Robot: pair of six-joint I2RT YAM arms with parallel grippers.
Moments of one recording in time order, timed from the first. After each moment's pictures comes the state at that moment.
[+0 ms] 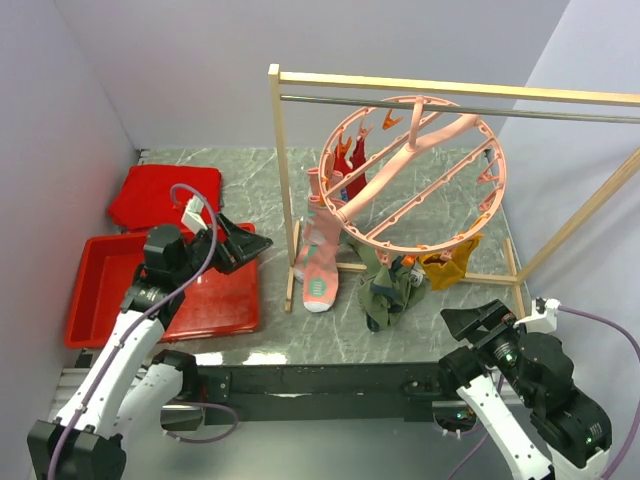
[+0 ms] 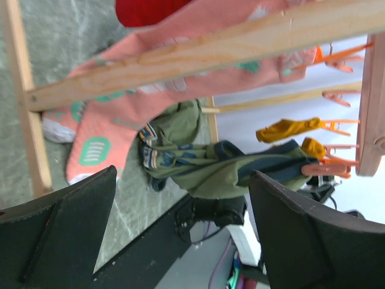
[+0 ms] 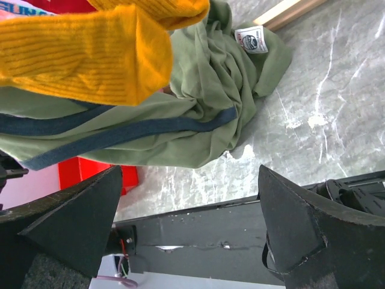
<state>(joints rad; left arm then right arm) -0.20 0.76 0.63 -0.12 0.61 -0.99 0.45 0.04 0.89 -1.32 0.21 1.01</state>
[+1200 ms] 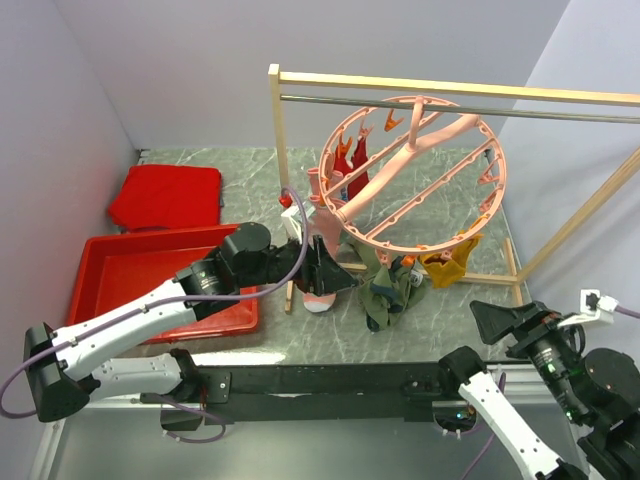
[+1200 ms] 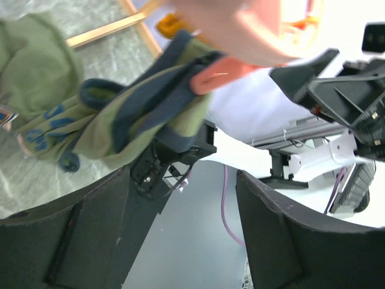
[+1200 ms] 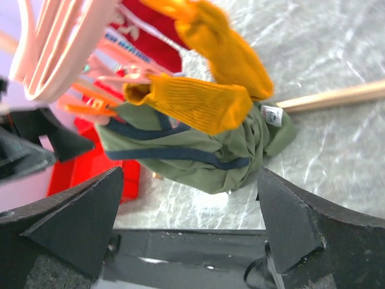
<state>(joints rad) -0.98 1.07 0.96 -0.07 0.31 -0.85 0.45 0.22 1.28 -1.30 0.25 0.71</state>
